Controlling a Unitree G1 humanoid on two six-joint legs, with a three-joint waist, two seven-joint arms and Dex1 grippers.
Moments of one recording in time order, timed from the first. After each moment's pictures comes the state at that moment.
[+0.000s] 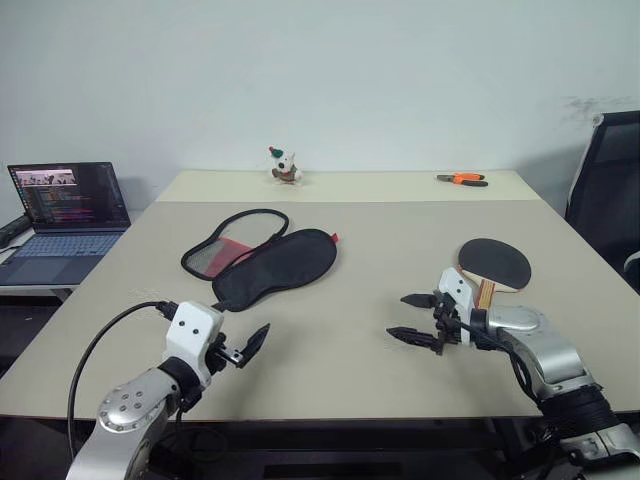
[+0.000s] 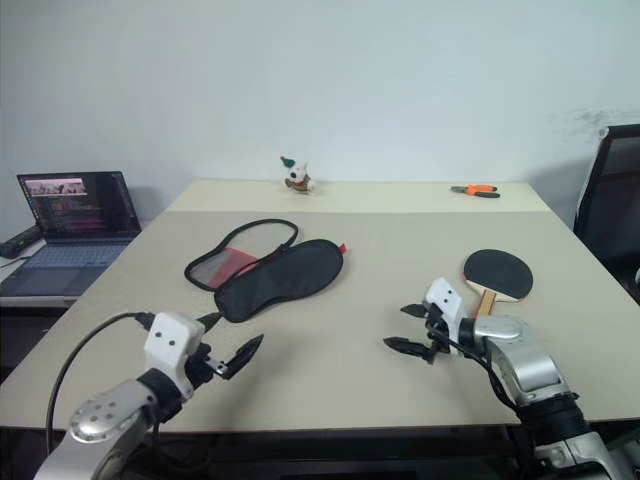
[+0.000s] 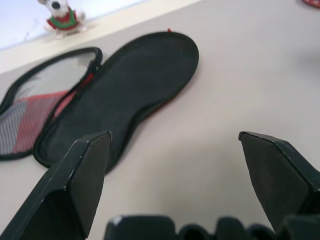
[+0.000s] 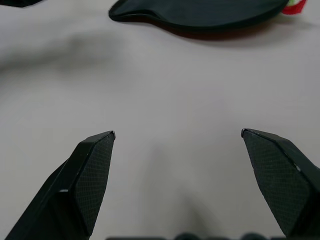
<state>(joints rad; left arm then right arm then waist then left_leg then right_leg) 0.07 0.53 0.21 -0.45 -0.26 0.42 -0.47 -0.48 -0.56 0.12 0.05 0.28 0.44 1.00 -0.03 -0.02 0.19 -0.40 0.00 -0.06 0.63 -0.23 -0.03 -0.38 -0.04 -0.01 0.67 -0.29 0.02</state>
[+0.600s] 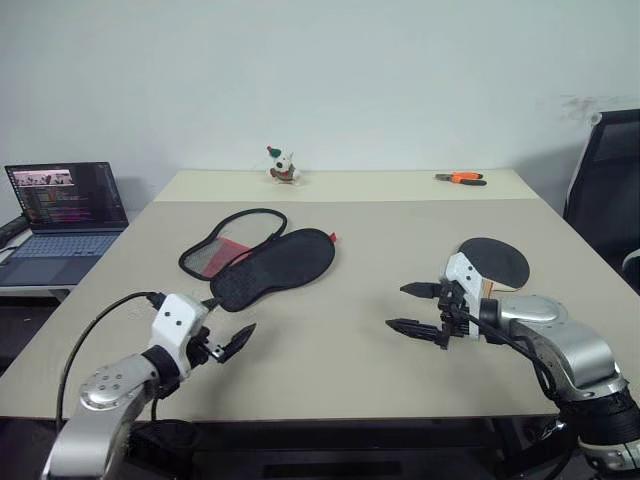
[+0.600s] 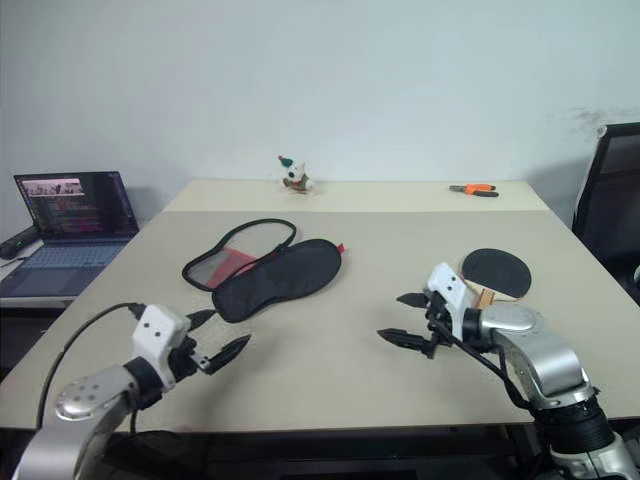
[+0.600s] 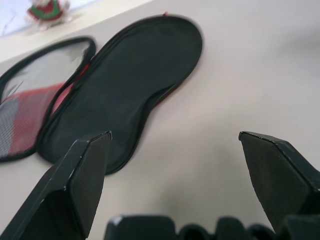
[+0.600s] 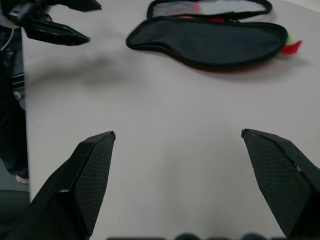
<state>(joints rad) -0.08 0.66 0.25 -0.16 -0.31 0.29 -0.70 -0.49 -0.61 0.07 -0.22 0.39 0.68 0.94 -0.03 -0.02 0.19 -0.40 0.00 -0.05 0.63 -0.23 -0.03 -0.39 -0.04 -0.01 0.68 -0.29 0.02</state>
